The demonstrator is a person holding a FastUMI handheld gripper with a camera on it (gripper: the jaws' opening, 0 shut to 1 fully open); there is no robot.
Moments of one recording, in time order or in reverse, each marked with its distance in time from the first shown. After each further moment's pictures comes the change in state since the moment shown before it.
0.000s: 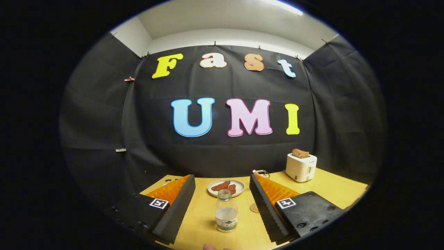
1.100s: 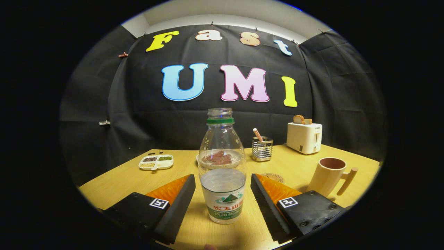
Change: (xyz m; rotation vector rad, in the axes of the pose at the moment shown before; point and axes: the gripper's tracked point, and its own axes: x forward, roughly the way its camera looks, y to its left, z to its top) arm 0.067 -0.008 -0.169 -0.039 0.117 -0.052
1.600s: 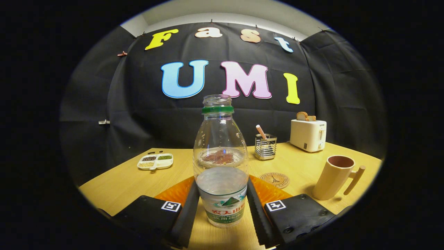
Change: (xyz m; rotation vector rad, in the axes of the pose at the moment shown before) arm 0.009 0.004 0.008 0.013 0.004 0.009
